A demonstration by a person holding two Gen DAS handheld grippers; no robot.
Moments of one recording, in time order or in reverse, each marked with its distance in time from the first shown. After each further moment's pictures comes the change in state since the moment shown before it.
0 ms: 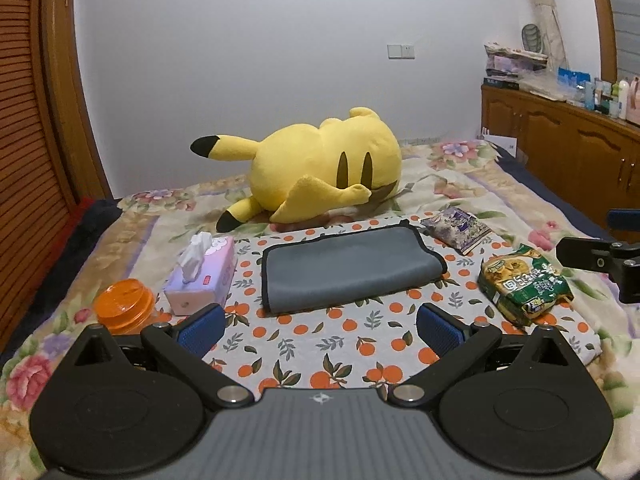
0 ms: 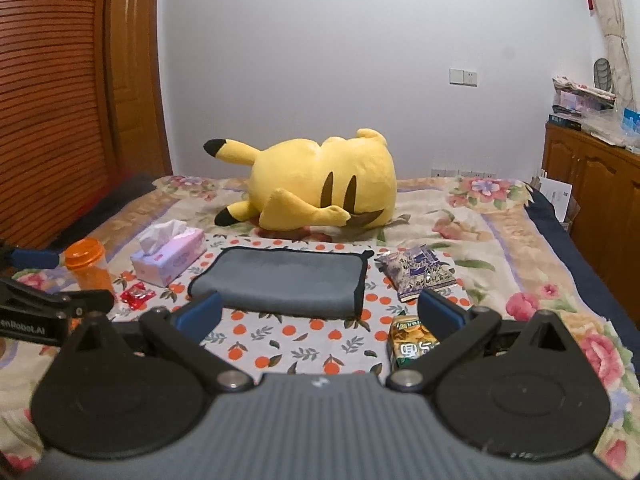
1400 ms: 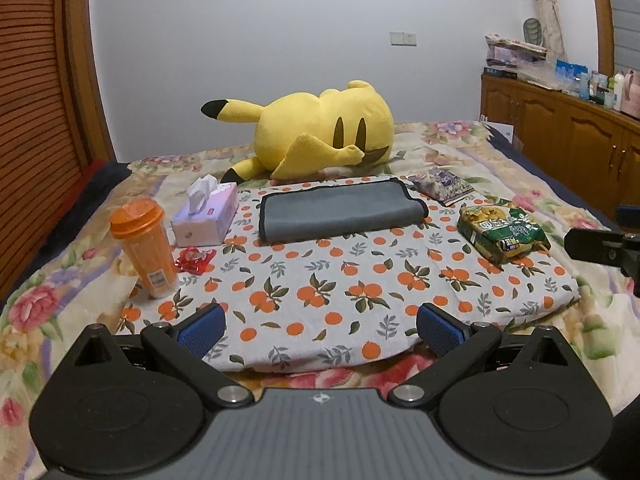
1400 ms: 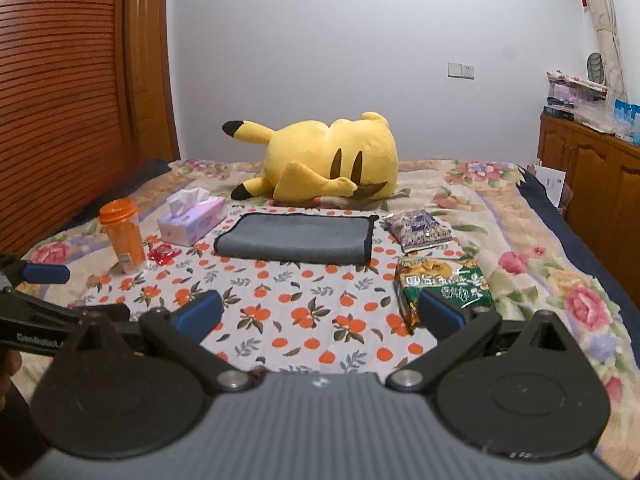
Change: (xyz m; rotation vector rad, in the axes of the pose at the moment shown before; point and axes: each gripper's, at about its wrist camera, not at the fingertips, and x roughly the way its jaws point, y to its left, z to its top) left arm -0.050 -0.014 -0.084 -0.037 0.038 0.001; right arm -0.061 0.022 -0.059 0.002 0.017 -0.002
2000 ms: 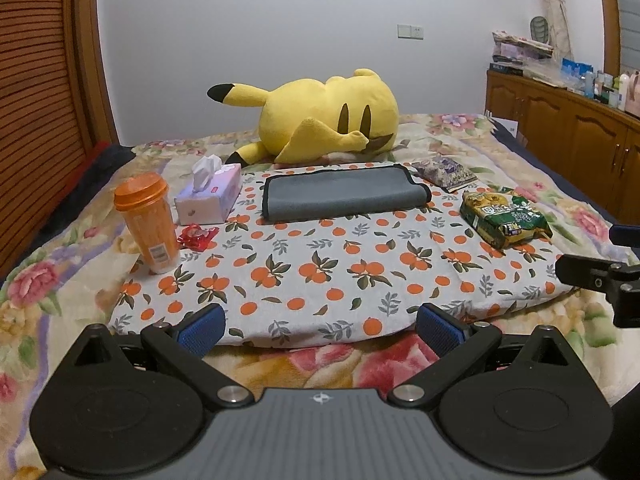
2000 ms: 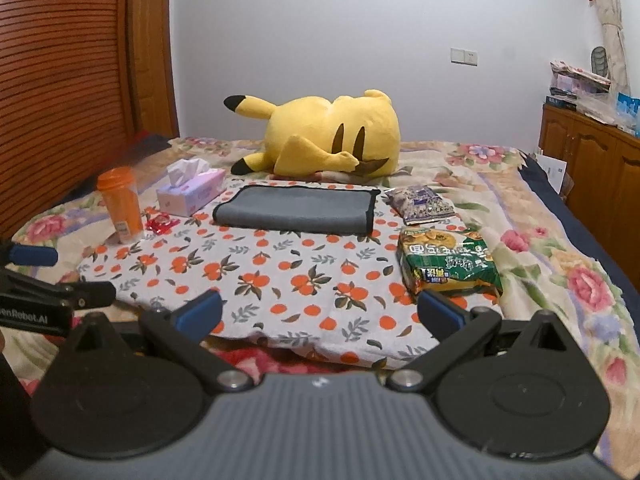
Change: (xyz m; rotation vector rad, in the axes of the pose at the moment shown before) left arm -0.002 0.003 -0.019 -0.022 0.022 0.003; right arm 0.006 0.006 -0.027 -0.025 0.043 -0.008
